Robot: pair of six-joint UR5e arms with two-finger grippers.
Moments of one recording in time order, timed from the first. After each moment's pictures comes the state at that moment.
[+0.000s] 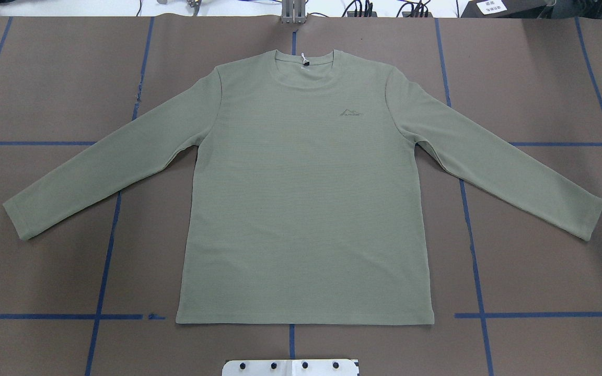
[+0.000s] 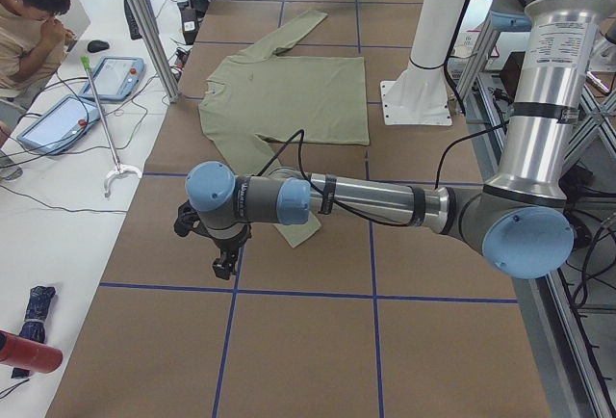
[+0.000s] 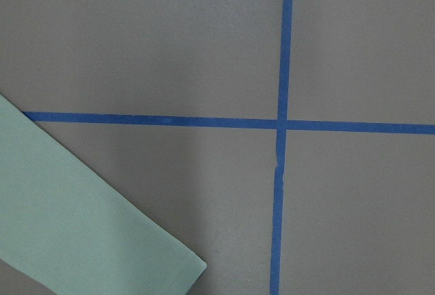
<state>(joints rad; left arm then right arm) -1.59 -1.70 -1.56 -1.49 -2.43 0.24 1.48 -1.52 1.64 -1.64 2.36 0.08</state>
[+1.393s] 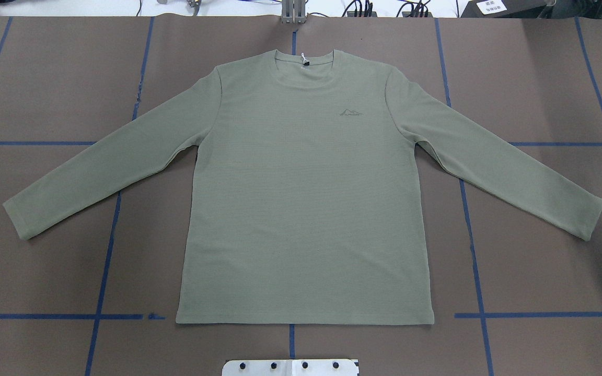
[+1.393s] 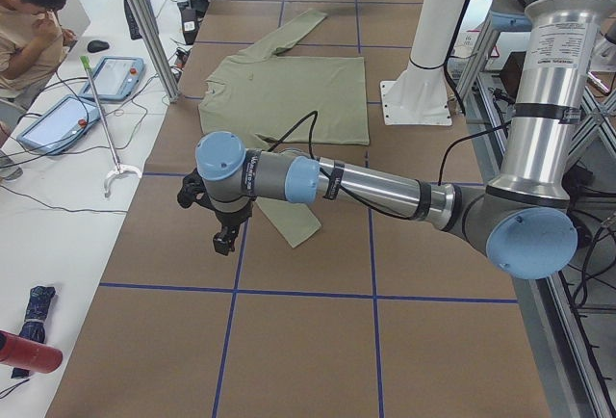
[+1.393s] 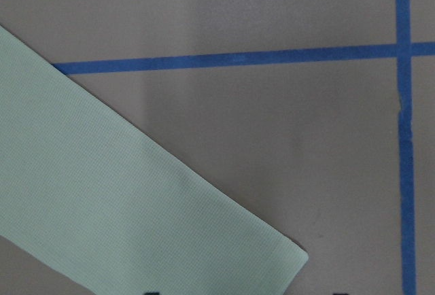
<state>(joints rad) -1.58 -1.68 -1.69 -1.49 -2.46 0.22 1.25 -1.68 1.63 -1.16 2.39 0.53</state>
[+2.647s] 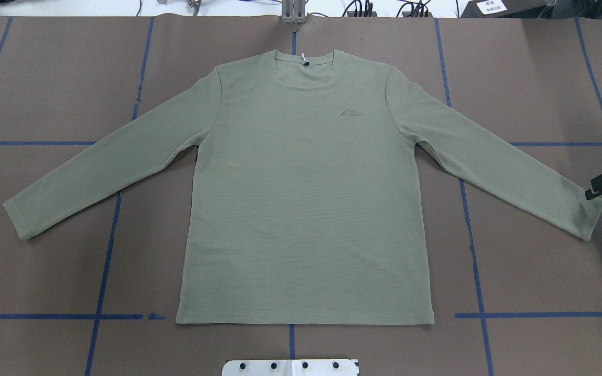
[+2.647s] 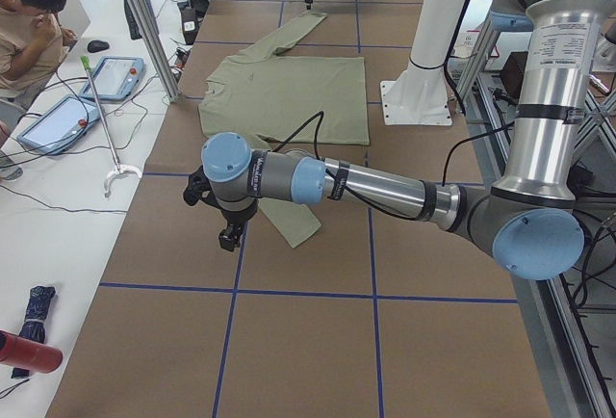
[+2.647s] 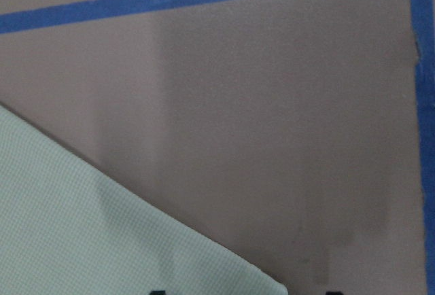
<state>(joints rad) -1.58 -1.67 -1.69 -1.49 -2.49 0.22 1.17 -1.64 1.41 -0.98 2.38 0.65</state>
